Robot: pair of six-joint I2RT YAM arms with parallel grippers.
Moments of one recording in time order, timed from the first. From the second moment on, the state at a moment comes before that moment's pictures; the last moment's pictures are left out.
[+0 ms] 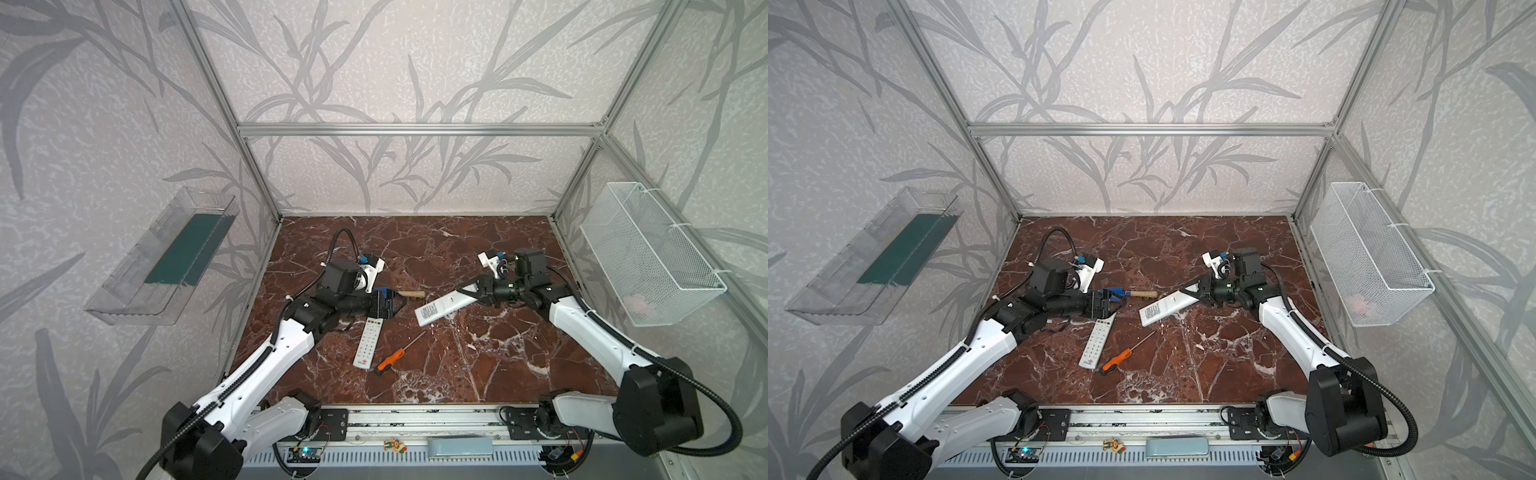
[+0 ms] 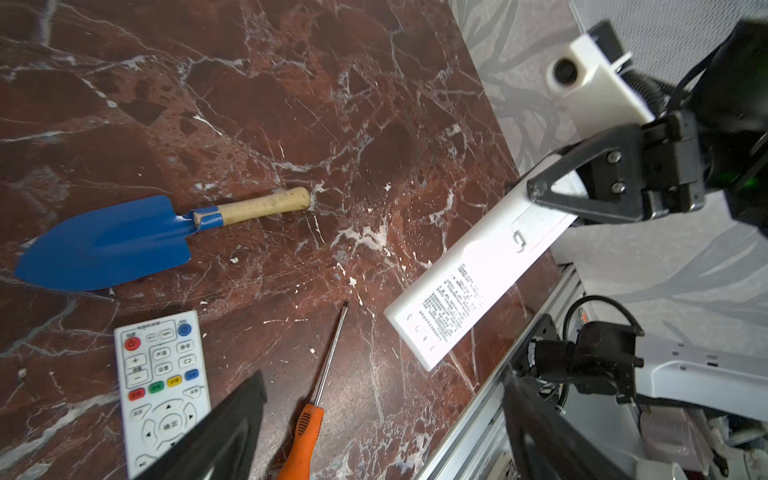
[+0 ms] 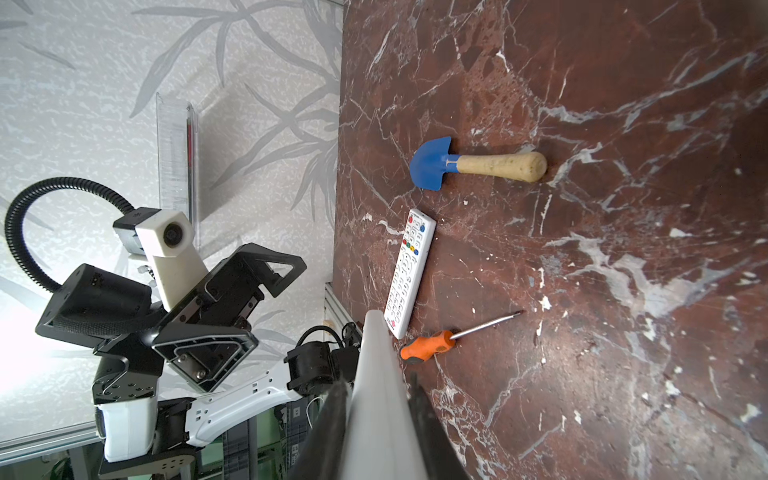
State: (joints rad) left arm -0.44 1.06 0.88 -0.48 0.47 -0.46; right arm 0.23 1.31 0.84 -0.26 -0.96 0.76
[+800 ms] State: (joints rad) left arm -0.31 1.22 0.63 0.26 0.84 -0.97; right arm 0.23 1.35 0.85 0.10 -1.07 0.95
